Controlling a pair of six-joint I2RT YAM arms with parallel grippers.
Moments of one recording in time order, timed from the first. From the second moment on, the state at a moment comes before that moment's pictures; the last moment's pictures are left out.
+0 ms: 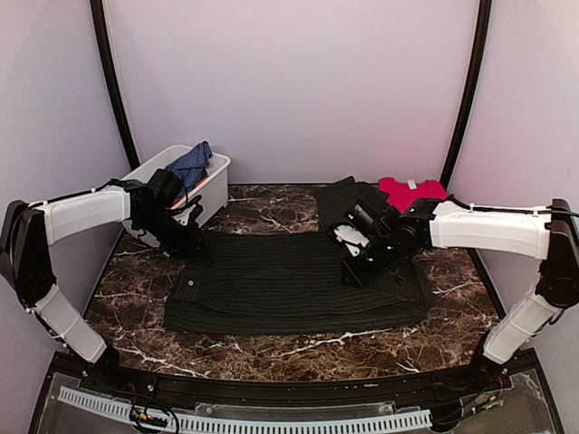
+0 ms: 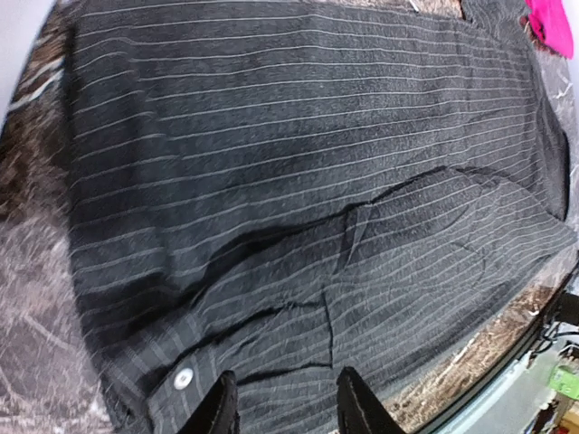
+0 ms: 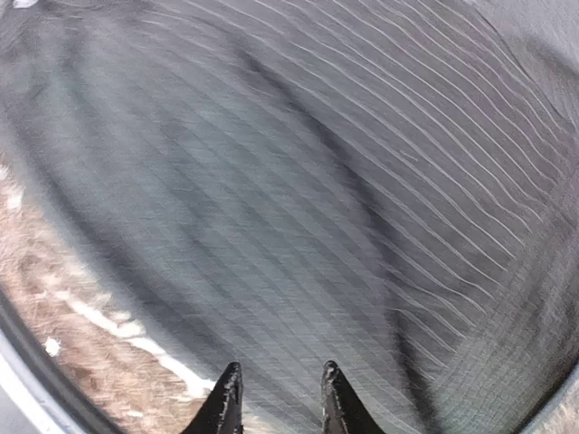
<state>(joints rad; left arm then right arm) -0.33 1.55 1.14 -0.78 0.35 -0.29 0.88 1.55 1.15 -0.72 -0.01 0.16</state>
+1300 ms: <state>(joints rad) -0.69 1.73 1.22 -1.02 0.18 -0.30 0.68 1.50 1.07 -0.83 -0.16 0.45</state>
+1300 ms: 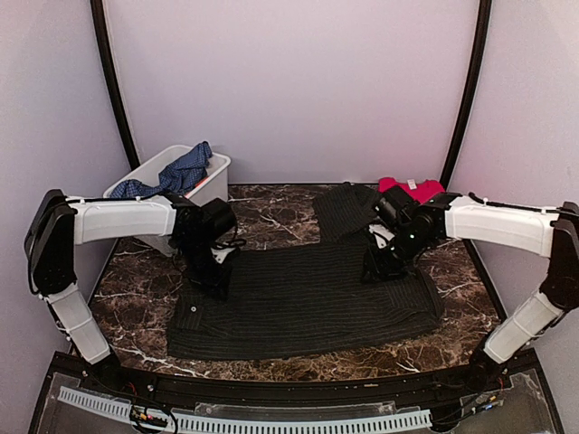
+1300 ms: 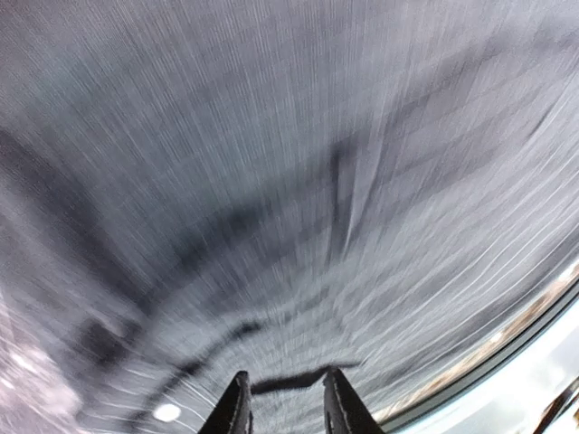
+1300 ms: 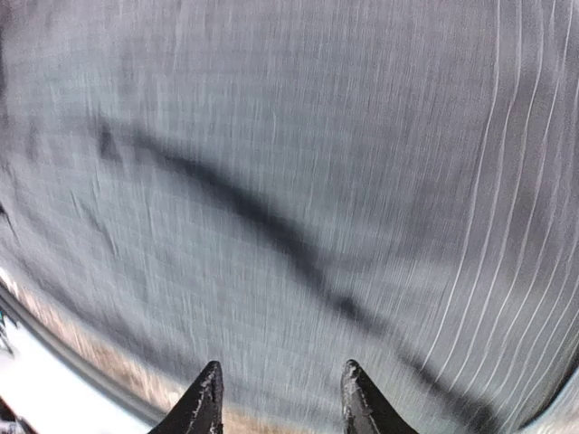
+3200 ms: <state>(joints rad) -0.37 1.90 1.43 -0.62 0.12 -0.27 0.31 2.13 1.60 -0.58 -0.08 0.11</state>
